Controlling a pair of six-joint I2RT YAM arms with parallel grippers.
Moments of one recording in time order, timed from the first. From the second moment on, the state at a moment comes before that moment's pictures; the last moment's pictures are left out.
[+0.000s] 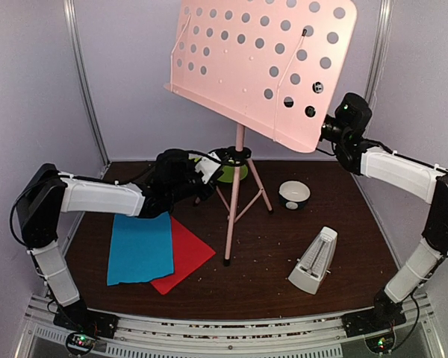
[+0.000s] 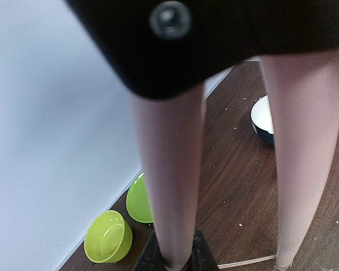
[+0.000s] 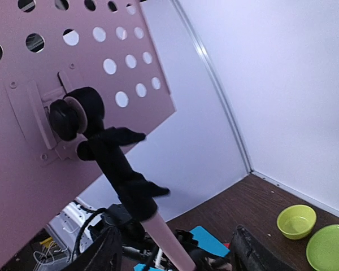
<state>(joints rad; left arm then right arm) -0.79 1.79 1.14 0.44 -0.11 0.49 0.41 1.60 1.32 0.62 -0.84 0.67</state>
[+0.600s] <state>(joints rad) -0.76 1.77 1.11 0.41 -0.15 0.42 0.39 1.43 1.13 0.36 -0.63 0.57</state>
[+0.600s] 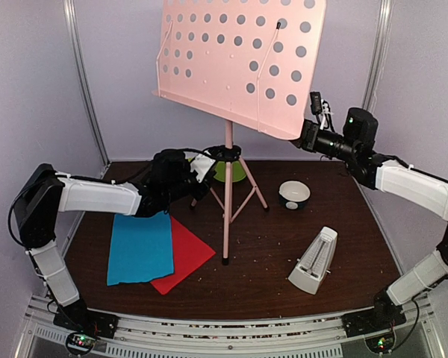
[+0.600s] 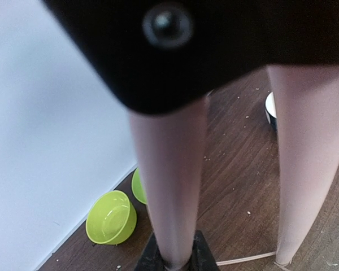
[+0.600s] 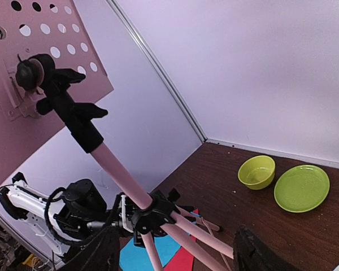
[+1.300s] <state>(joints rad) -0.61 1.64 1.10 0.19 0.20 0.36 0.68 1.35 0.92 0.19 -0.29 0.50</state>
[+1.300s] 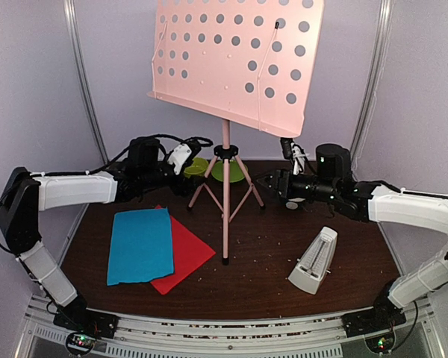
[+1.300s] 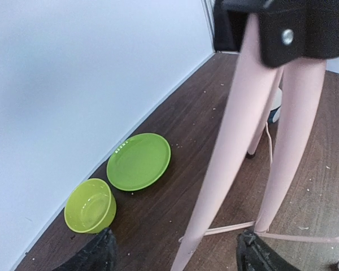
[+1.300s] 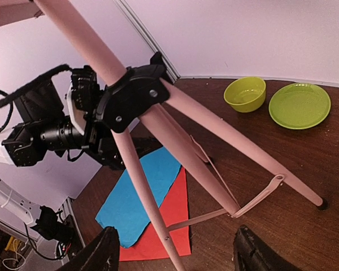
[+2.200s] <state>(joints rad) -0.52 1.80 1.18 0.18 0.48 0.36 0.93 1.65 1.09 0.18 0.09 0.59</state>
